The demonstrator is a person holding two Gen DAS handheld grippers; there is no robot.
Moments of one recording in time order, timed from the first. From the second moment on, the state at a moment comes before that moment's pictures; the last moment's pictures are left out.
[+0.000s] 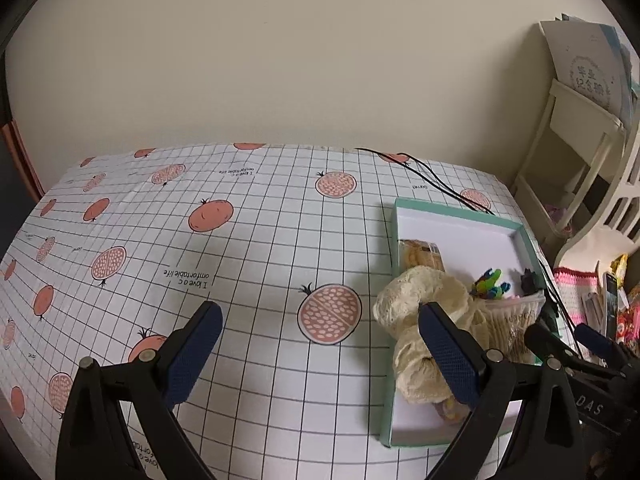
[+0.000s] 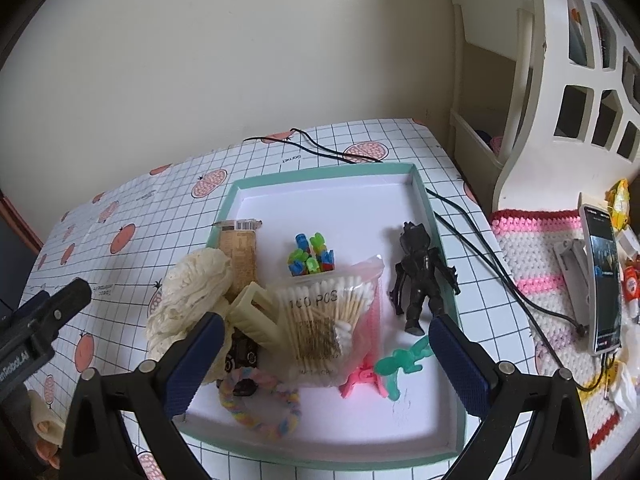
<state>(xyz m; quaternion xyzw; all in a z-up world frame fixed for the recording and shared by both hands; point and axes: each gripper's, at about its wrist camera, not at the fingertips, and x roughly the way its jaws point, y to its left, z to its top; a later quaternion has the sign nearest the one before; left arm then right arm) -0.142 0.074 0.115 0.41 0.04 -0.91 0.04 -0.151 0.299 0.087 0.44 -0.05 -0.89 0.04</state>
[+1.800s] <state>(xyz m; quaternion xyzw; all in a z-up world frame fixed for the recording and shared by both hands) -0.081 0.011 0.012 0.59 0.05 -0.80 0.07 -0.074 0.268 0.009 0.57 0.01 -0.82 0.04</state>
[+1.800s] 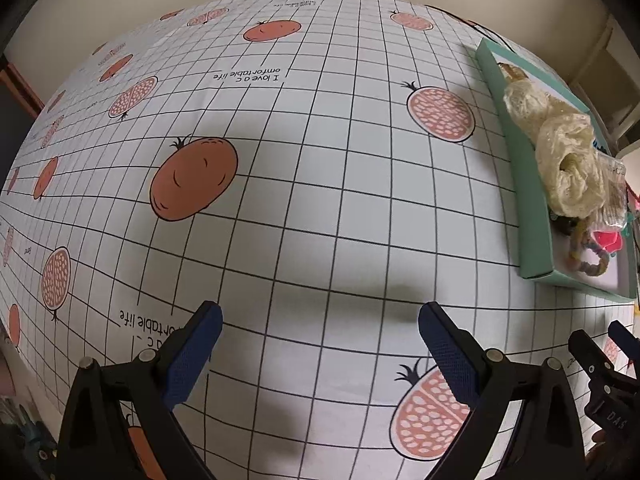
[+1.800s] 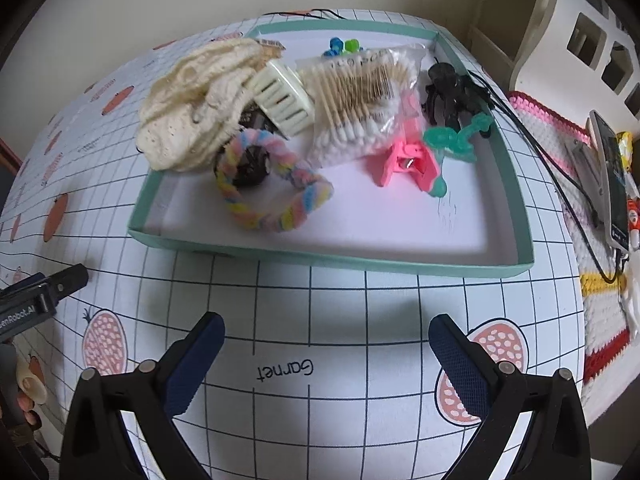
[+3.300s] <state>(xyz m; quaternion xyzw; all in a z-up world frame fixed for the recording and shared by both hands) -0.075 0.023 0.007 0.58 0.04 -0.81 0.06 -0.074 0.256 0.009 0.56 0.03 -0.83 0.03</state>
